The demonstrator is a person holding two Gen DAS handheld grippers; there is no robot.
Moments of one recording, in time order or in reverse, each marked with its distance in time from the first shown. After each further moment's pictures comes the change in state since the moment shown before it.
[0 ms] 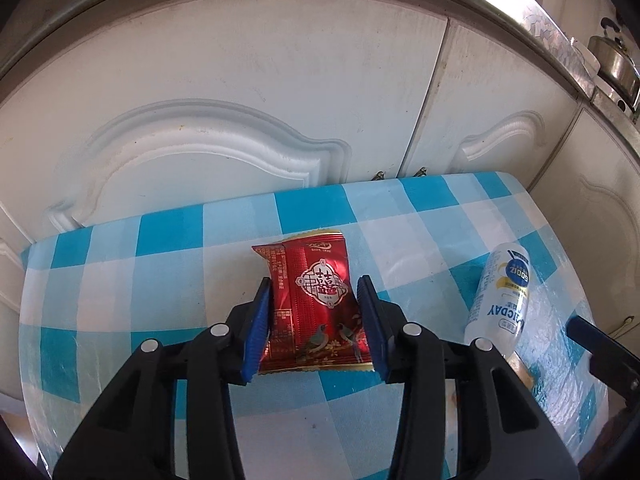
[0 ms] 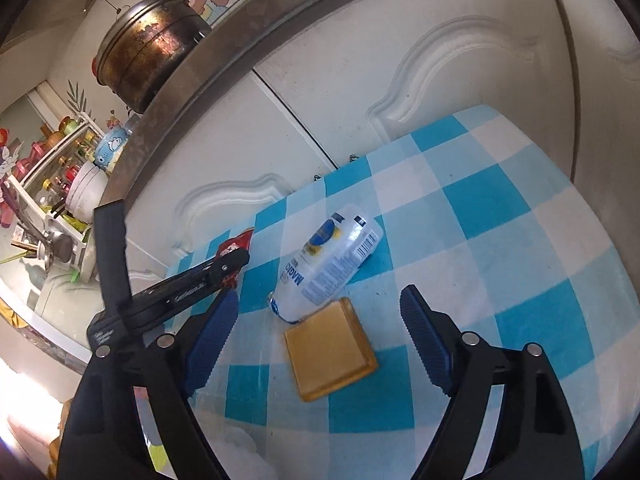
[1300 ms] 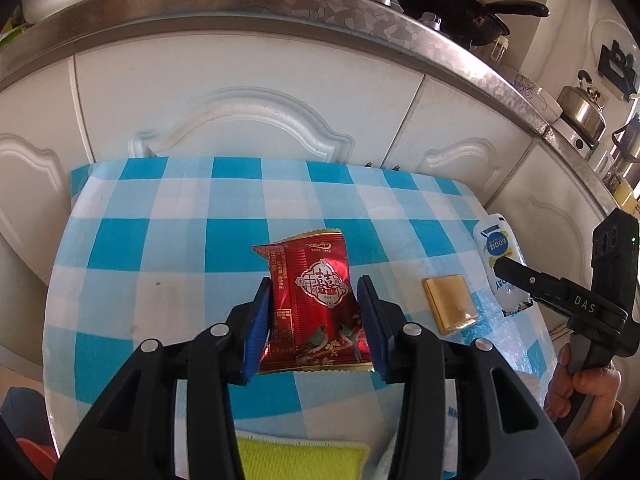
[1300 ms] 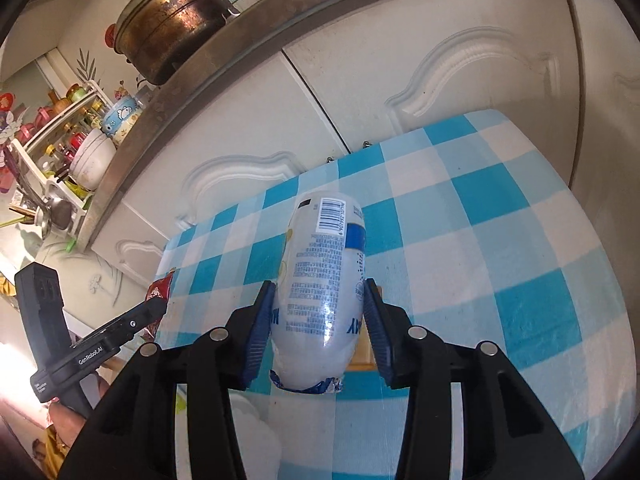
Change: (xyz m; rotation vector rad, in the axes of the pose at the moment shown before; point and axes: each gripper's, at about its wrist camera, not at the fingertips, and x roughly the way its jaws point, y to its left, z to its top) left arm -0.103 0.028 -0.076 -0.138 -0.082 -0.109; right arm -0.028 0.016 -0.022 -0.081 0.031 -0.020
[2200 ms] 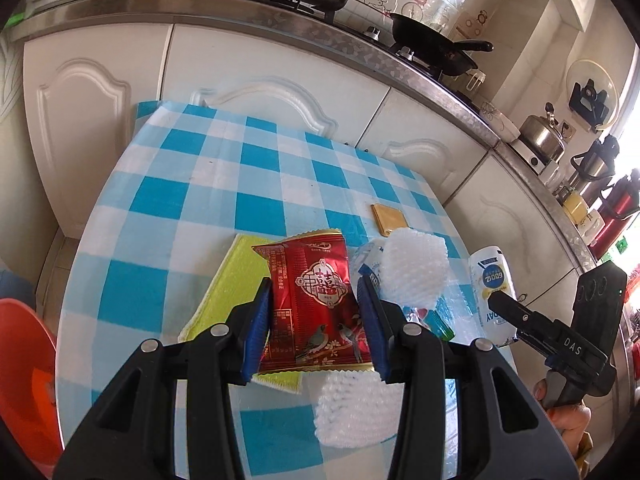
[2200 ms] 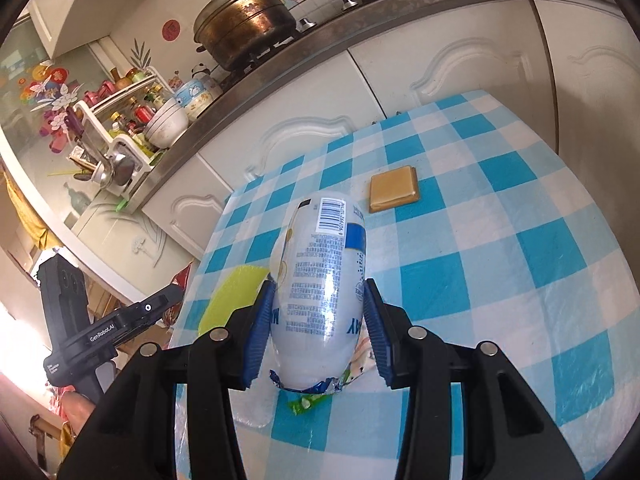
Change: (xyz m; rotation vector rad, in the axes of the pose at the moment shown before) left arm -0.134 0.006 -0.128 -0.145 -0.066 -0.082; right arm -0.116 0.059 -0.136 -0.057 -0.037 0.069
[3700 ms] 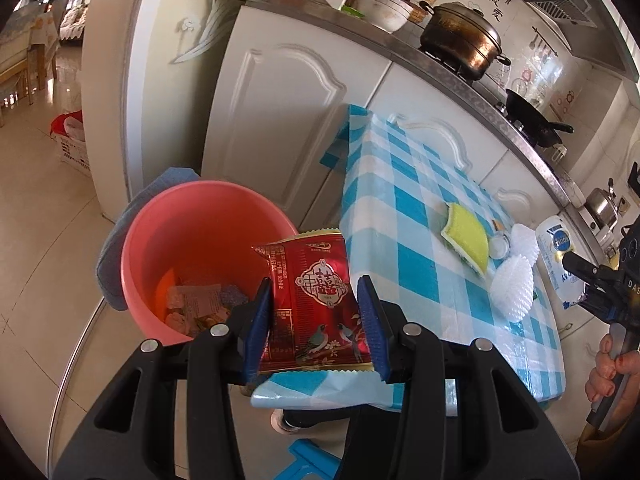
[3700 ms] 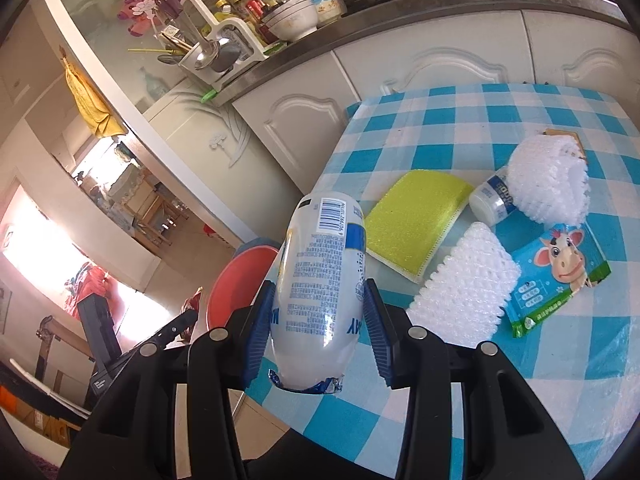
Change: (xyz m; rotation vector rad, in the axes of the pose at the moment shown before) left arm -0.174 0.171 -0.137 -0.266 -0.158 0.284; right arm 0.031 0.169 -0.064 -0.224 0.250 0.188
